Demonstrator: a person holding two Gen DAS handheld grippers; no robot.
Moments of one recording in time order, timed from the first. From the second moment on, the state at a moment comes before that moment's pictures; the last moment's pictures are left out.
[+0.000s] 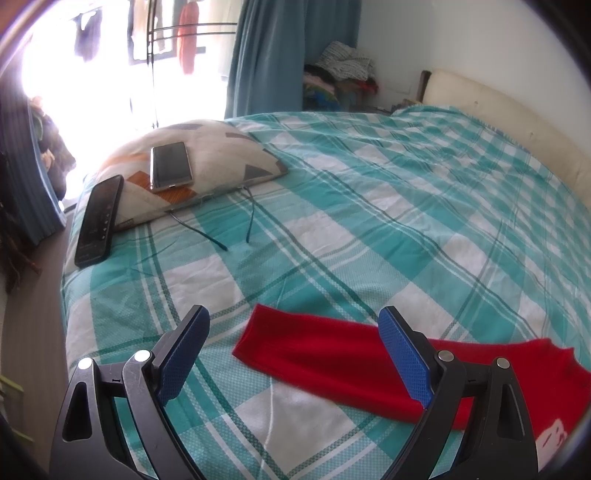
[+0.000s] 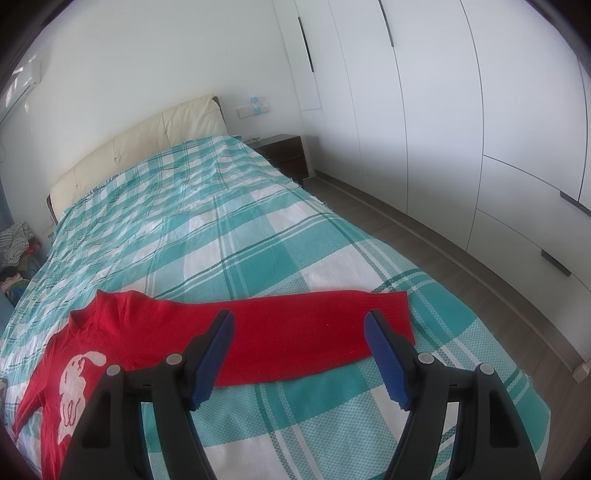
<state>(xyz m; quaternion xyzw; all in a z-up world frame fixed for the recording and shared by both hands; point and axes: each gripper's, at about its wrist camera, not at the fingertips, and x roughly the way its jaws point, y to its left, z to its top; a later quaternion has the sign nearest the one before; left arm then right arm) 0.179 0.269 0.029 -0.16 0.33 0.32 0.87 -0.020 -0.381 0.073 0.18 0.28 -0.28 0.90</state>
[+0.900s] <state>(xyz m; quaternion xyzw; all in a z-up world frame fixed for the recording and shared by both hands) 0.179 0.268 0.029 -0.16 0.33 0.32 0.87 -0.021 -0.381 0.074 0.18 0.27 -0.28 0.90</state>
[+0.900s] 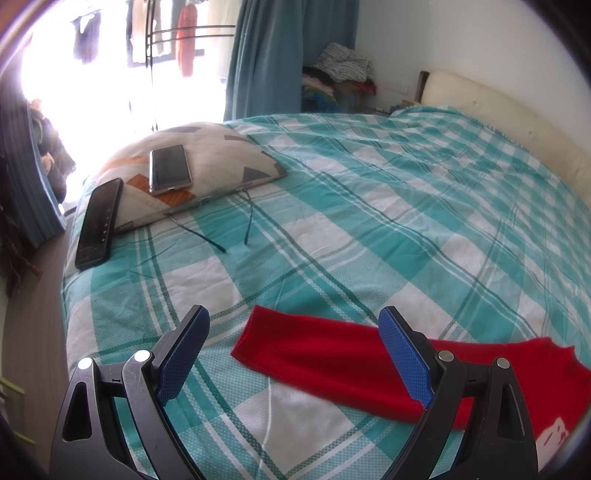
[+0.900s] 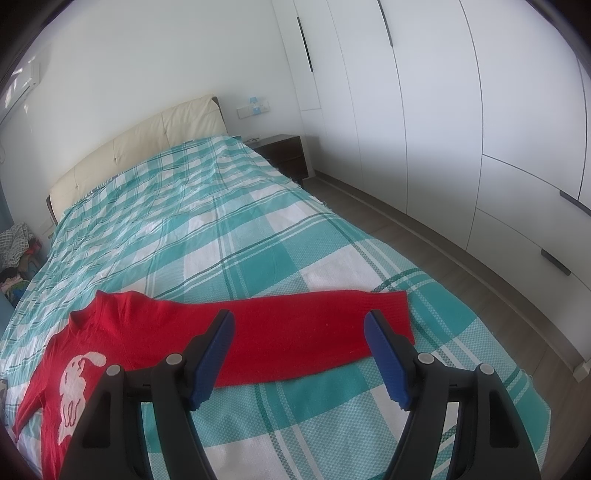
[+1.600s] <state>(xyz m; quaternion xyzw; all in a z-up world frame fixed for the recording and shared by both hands) 0.179 0.267 0.029 -0.16 0.33 0.32 0.87 -0.021 -0.382 0.074 0.18 0.27 -0.28 0.90</state>
